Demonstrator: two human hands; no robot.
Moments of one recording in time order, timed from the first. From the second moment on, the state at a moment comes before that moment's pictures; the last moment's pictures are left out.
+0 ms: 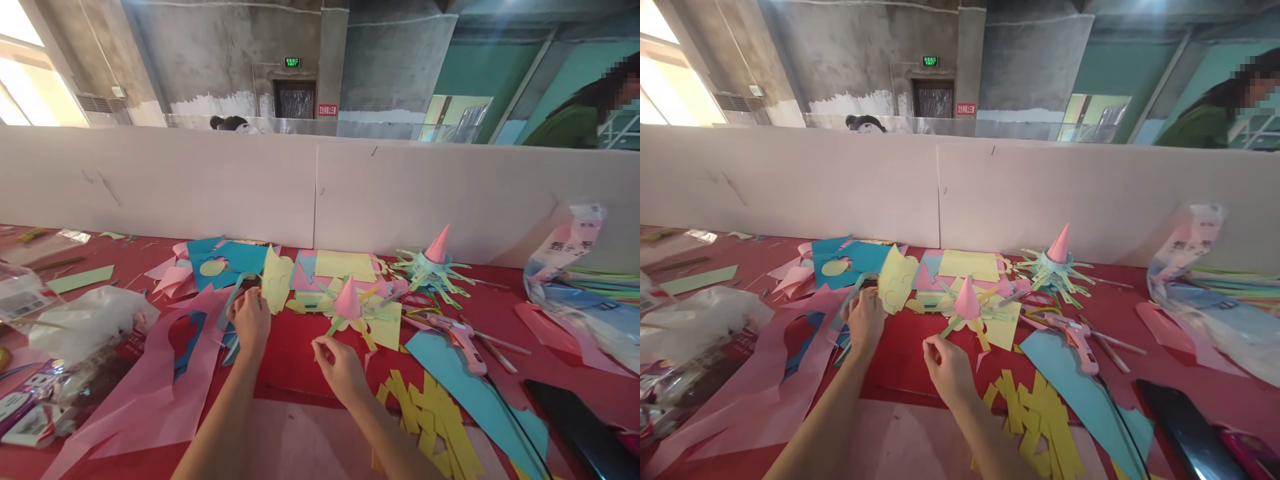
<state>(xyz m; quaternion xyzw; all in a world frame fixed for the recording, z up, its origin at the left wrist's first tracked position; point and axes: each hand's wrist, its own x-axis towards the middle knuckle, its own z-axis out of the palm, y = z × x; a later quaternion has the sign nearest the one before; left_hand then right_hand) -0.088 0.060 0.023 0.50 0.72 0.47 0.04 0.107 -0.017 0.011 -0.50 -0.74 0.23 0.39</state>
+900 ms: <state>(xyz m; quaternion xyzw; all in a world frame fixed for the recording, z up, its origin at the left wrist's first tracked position) -0.003 0.012 0.035 0.71 0.37 0.56 0.20 0.141 0.005 0.026 -0.50 -0.51 0.46 0.53</state>
